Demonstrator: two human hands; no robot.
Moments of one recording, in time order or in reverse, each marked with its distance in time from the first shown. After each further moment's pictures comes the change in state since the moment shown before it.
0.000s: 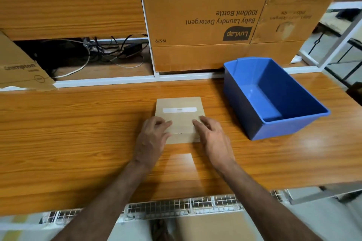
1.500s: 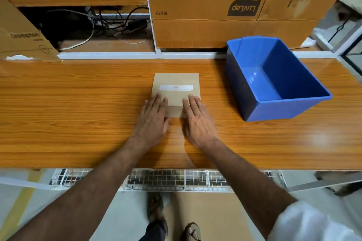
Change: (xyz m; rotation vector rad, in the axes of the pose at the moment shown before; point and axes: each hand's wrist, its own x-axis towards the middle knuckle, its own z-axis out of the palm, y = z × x) left_hand -0.021 0.017 0.025 0.259 -0.309 -0.037; right_hand -0.003 0.012 0.034 -0.253 -0.162 -0.194
